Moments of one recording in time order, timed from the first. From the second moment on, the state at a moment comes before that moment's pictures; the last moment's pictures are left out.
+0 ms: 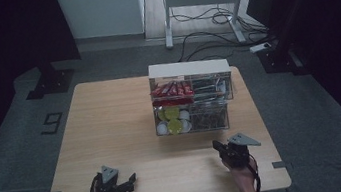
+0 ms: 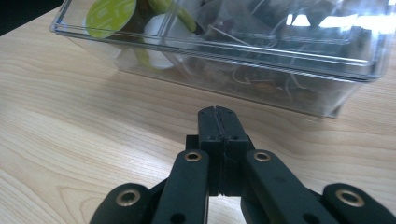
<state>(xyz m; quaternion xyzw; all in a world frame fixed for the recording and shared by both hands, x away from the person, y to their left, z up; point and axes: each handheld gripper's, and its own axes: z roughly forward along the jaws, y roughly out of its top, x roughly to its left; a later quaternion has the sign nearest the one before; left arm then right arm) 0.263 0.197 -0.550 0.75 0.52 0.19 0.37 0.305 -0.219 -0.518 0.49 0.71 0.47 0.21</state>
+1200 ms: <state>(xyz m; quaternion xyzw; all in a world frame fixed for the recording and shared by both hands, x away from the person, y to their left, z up) 0.254 0.192 -0.548 0.75 0.51 0.19 0.37 0.342 -0.221 -0.521 0.50 0.70 0.46 0.22</state>
